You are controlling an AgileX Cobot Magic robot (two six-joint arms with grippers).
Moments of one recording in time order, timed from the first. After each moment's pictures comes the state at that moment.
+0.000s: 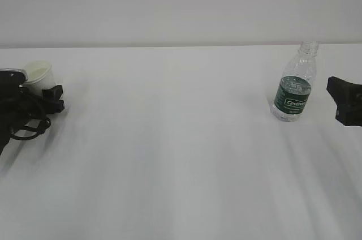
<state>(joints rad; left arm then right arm) 0.05 2.36 -0.97 0.16 -1.09 -0.08 0.14 1.25 -0.31 0.06 -0.58 -0.16</state>
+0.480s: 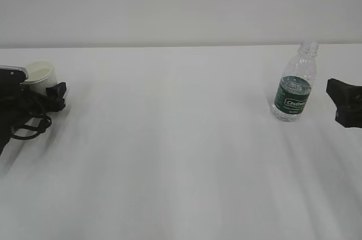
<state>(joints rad) 0.05 2.36 -0.97 0.17 -1.12 -0.08 0.14 1.25 -0.31 0.06 -0.56 -0.16</state>
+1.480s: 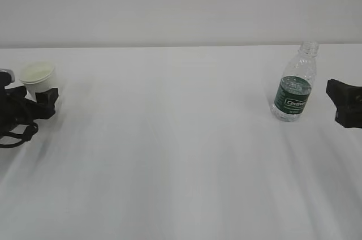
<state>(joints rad) 0.05 2.19 -0.76 0.17 -1.11 -0.07 0.14 1.25 -0.31 0.06 -0.56 -0.16</state>
